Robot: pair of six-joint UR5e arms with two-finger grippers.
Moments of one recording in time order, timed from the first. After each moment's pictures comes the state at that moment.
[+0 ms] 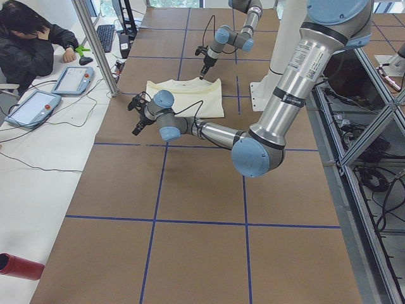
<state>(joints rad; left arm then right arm) -0.97 -2.02 -1.31 -2.52 -1.83 -0.69 0.38 -1.12 1.76 -1.34 1.44 1.67</state>
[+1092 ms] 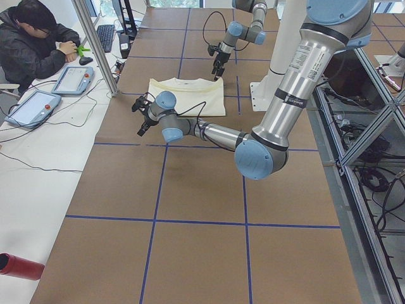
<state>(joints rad) -0.96 -2.00 -1.33 -2.52 -1.89 -0.70 0.27 -1.17 1.90 -1.29 1.44 1.14</state>
